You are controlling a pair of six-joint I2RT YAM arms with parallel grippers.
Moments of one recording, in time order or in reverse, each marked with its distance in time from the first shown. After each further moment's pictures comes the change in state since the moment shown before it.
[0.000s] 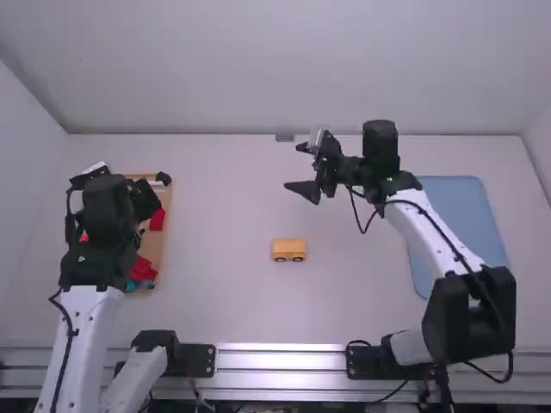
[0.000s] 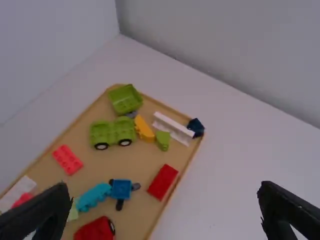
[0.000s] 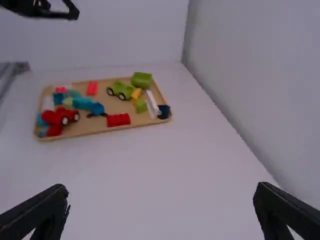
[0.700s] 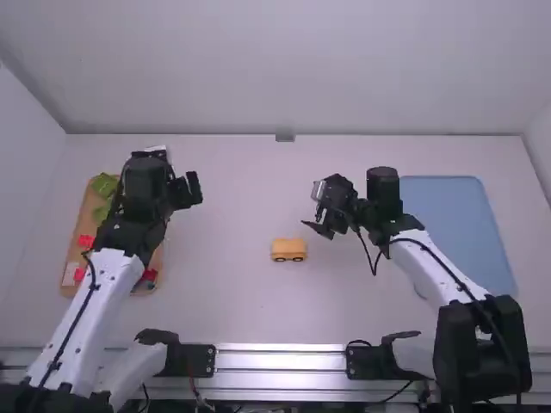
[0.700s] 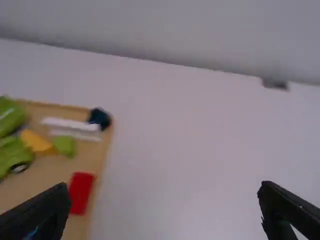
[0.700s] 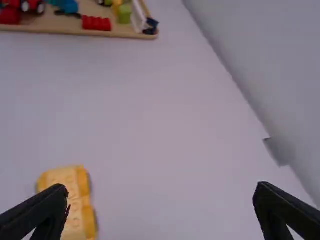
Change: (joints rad) left arm -0.139 0.174 0.000 0.142 0.169 0.090; right arm -0.003 -0.204 -0.418 0.135 0.294 -0.305
